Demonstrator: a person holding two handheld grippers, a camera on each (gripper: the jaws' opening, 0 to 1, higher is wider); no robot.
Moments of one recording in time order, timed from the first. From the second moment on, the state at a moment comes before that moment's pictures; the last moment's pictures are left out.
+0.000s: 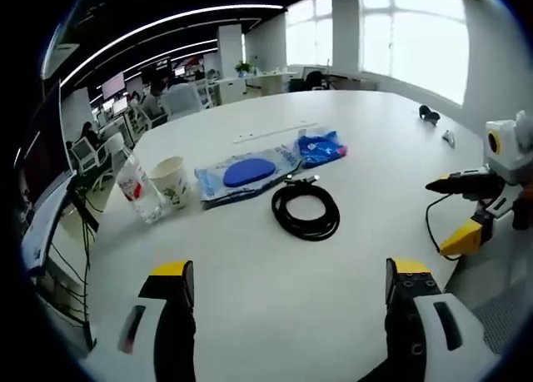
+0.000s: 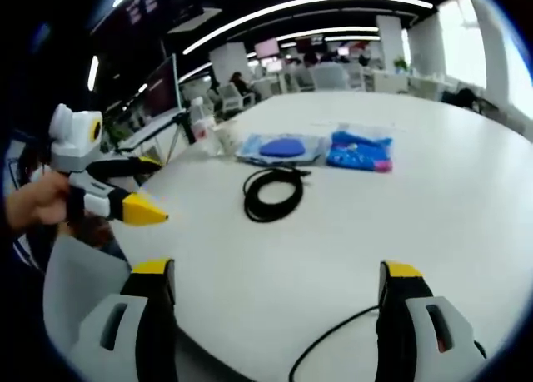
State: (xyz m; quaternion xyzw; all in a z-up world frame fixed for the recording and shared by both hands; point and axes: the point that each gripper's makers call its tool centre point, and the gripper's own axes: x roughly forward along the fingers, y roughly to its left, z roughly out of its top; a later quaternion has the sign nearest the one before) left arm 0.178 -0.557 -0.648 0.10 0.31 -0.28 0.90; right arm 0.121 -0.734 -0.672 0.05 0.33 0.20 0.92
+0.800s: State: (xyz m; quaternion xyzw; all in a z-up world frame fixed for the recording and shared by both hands) left arm 0.146 -0.531 -0.632 0.08 0.26 -0.26 0.93; right arm 0.100 -0.729 -0.644 0.02 0.28 0.21 0.93
